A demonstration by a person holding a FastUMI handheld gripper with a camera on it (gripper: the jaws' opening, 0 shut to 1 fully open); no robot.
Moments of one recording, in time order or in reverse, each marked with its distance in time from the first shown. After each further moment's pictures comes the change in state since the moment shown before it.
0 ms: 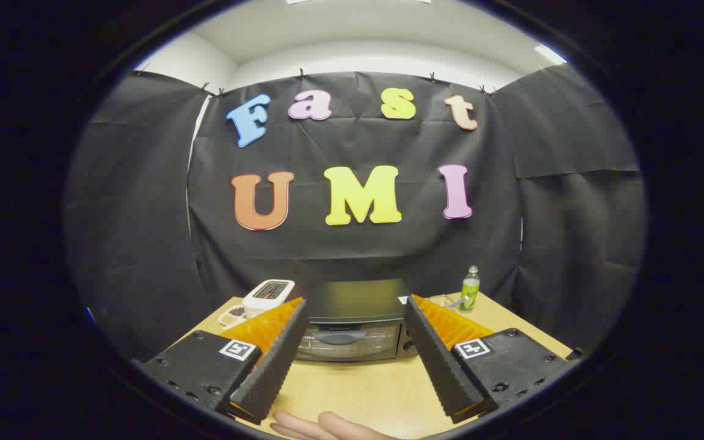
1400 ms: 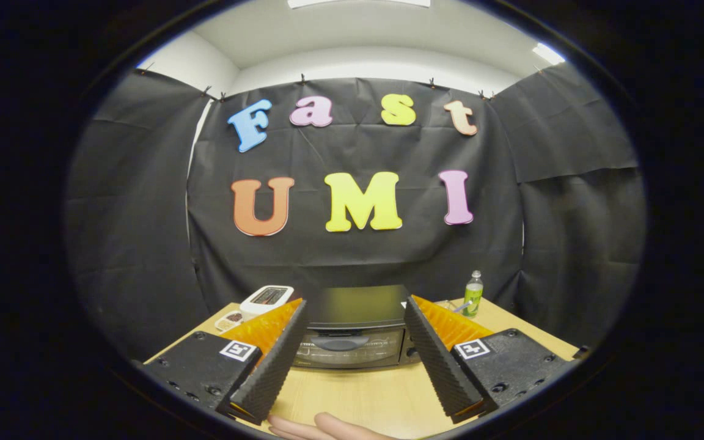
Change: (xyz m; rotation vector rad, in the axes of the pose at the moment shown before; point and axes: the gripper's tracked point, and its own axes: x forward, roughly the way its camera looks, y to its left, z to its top) arm 0.028 0.014 -0.020 -0.030 -0.025 0.022
